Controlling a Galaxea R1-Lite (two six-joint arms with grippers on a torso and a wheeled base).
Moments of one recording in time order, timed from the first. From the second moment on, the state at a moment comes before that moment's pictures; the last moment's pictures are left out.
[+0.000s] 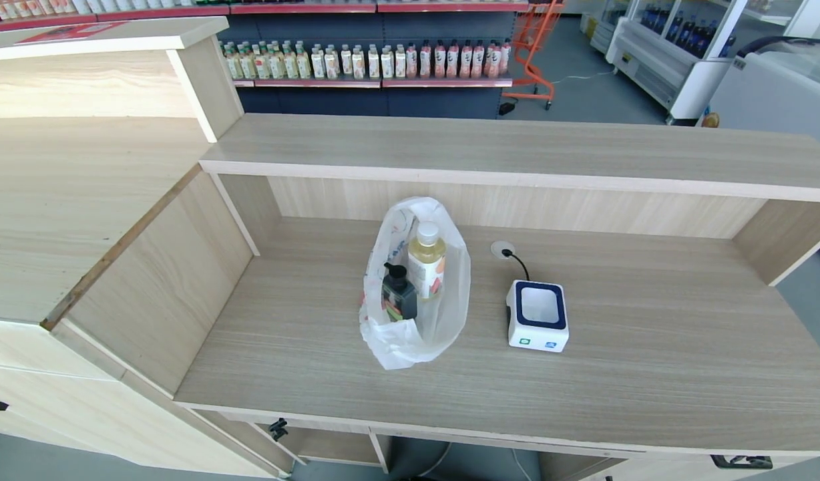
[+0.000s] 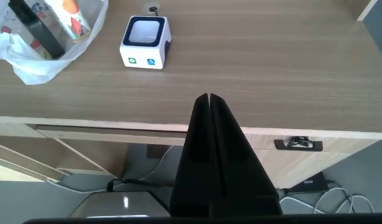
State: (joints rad) left arm 0.00 0.00 0.00 0.00 -0.06 0.03; right arm 0.00 -0.01 0.00 0.00 0.00 -0.01
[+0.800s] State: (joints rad) left arm 0.00 0.00 0.00 0.00 -0.06 0.03; right arm 0.00 0.00 0.00 0.00 0.00 -0.01
